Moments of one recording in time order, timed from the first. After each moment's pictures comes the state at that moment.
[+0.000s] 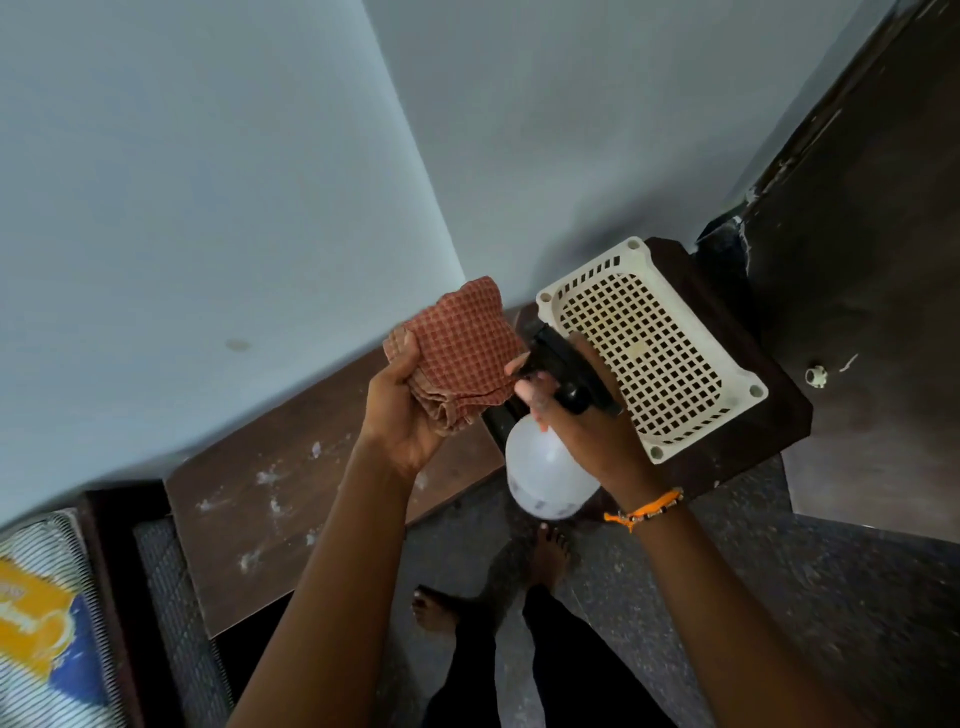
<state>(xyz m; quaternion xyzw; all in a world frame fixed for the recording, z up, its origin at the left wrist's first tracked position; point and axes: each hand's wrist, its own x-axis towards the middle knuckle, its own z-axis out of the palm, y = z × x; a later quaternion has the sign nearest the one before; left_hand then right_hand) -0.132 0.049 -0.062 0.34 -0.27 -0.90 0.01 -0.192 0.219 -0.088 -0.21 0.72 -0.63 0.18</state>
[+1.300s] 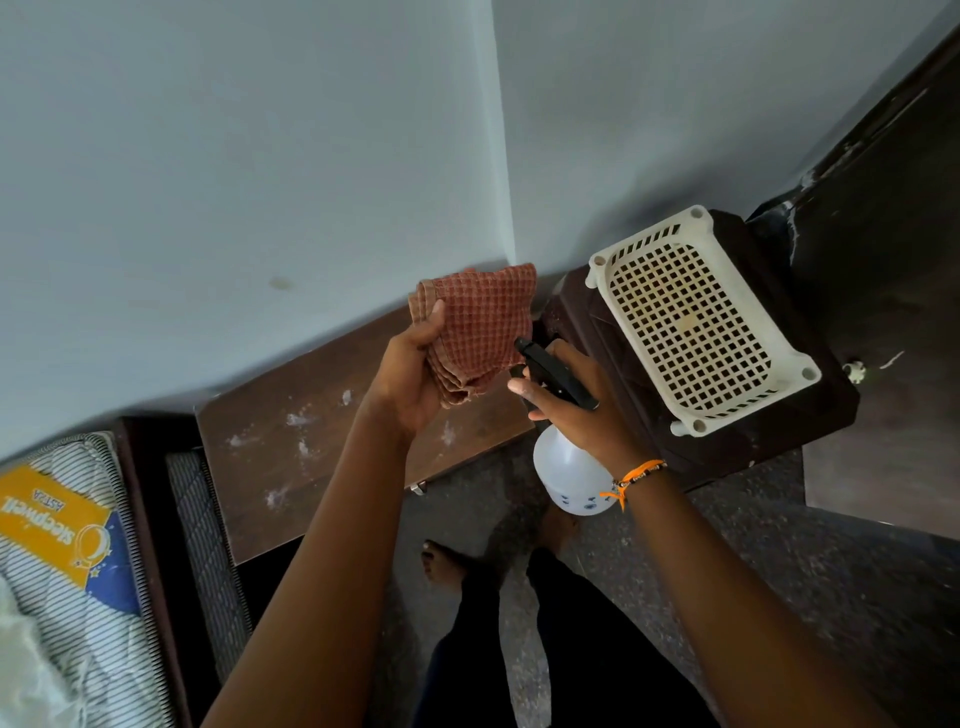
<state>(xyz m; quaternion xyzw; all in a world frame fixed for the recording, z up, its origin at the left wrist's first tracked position) -0.092 0.013 -0.064 0.35 -0.40 -0.85 -0.02 -0.155 0.181 -0.117 -0.19 0.72 -0.59 0.31</state>
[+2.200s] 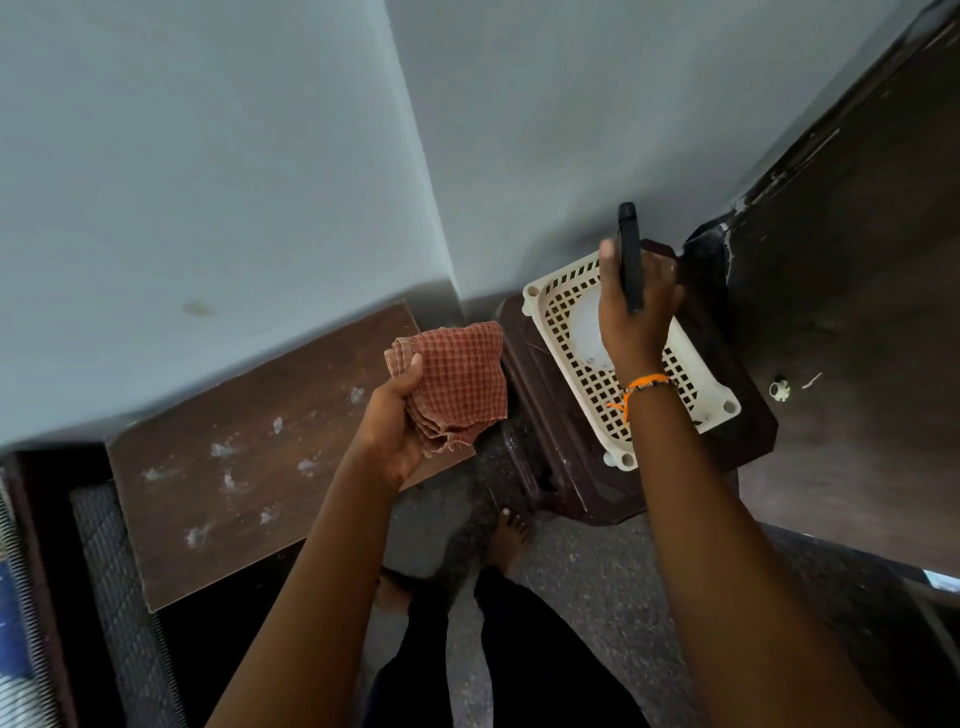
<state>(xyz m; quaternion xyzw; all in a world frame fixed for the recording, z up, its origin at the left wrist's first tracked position) -0.129 0.061 -0.090 0.45 -0.32 -0.83 -0.02 -0.301 0.207 -0.114 -0.06 0.87 -0.49 -0.01</state>
